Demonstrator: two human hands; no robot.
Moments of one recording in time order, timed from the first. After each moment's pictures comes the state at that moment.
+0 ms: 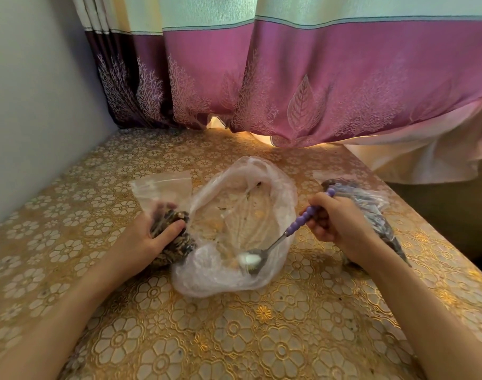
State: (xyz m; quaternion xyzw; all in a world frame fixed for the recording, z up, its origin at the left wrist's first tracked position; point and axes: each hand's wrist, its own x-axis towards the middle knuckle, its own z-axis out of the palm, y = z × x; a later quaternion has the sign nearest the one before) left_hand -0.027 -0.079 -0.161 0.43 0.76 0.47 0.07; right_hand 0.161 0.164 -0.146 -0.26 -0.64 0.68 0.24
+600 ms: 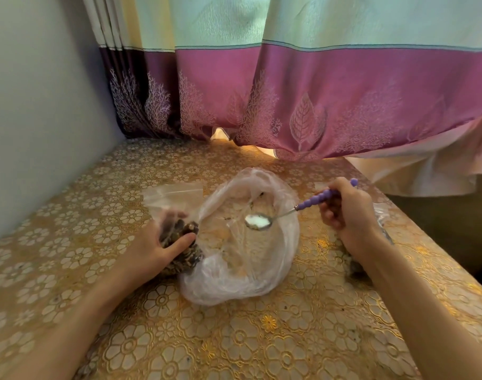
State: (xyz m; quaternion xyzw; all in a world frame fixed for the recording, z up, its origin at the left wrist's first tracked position) left_hand -0.024 -0.079 -0.158 0.44 0.77 0.47 0.05; right_hand 0.153 0.160 -0.117 -0.24 -0.55 0.70 0.38
